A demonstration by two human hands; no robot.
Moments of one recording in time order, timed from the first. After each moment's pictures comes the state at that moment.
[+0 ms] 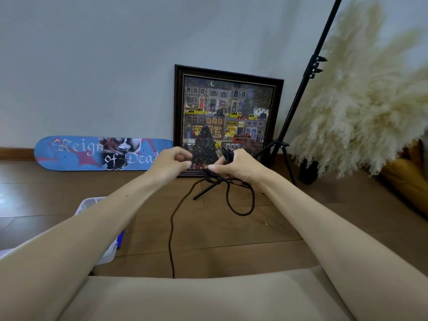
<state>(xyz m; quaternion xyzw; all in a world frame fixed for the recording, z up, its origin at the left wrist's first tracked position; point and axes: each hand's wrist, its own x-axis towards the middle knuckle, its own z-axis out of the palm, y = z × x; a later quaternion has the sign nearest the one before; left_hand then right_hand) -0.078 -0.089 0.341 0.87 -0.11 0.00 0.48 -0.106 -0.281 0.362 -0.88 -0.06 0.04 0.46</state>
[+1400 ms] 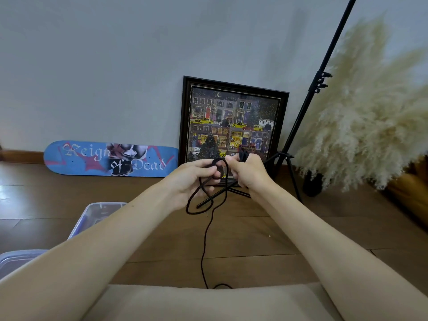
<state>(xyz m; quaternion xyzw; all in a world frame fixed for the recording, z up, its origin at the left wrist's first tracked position) -0.109 -0.110 0.356 0.58 -0.07 -0.21 0.78 -0.110 -0.263 0.367 -0.82 0.05 -0.10 0.56</state>
